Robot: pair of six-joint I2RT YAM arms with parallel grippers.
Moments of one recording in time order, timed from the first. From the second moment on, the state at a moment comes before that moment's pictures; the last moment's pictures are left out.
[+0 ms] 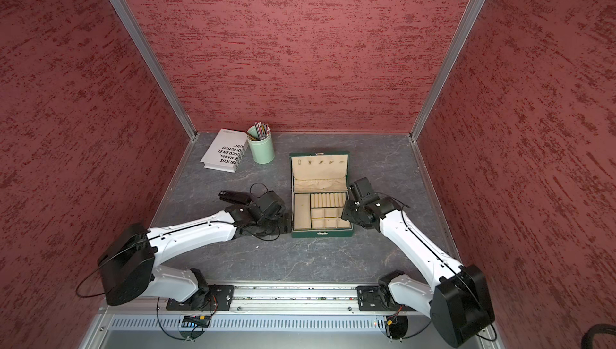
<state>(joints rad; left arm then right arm) -0.87 1.38 0.86 -0.54 -0.05 -0.92 0.42 1.12 0.84 -0.78 -0.01 0.70</state>
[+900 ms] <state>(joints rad) -0.65 1.40 0.87 -0.80 -0.12 -0.81 0.46 0.90 0.69 -0.50 -0.11 0.50</state>
